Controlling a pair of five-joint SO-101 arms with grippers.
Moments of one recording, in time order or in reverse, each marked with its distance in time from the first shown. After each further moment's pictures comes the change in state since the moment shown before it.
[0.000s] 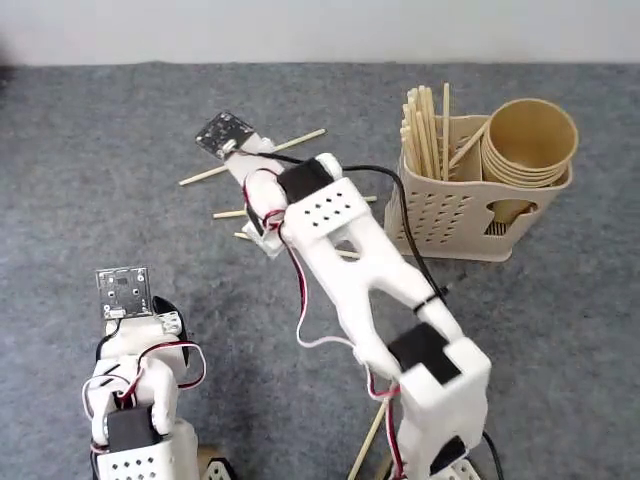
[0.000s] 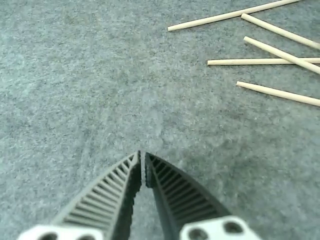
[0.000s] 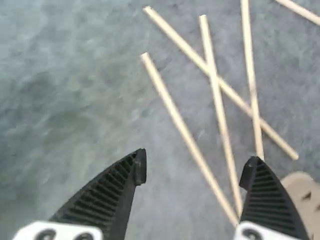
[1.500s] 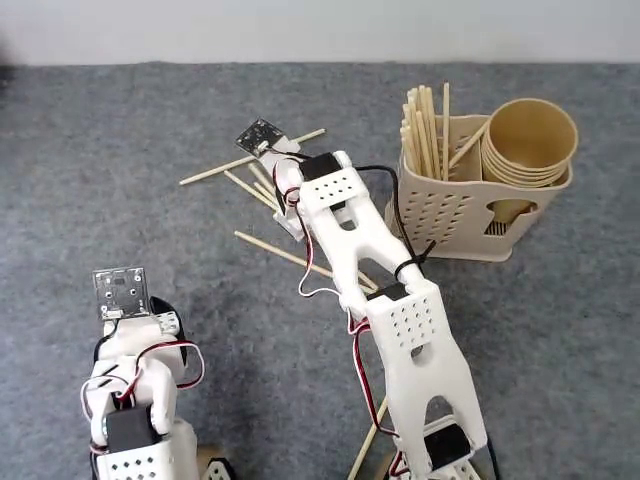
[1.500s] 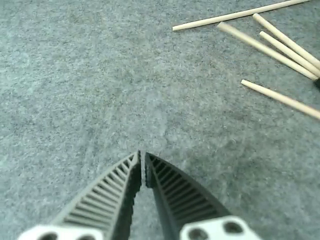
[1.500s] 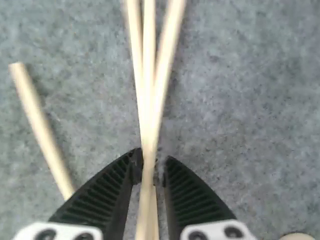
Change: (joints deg) left arm -0.9 0.0 0.0 0.0 0.0; right arm 8.2 32.8 -24.3 -3.6 6.5
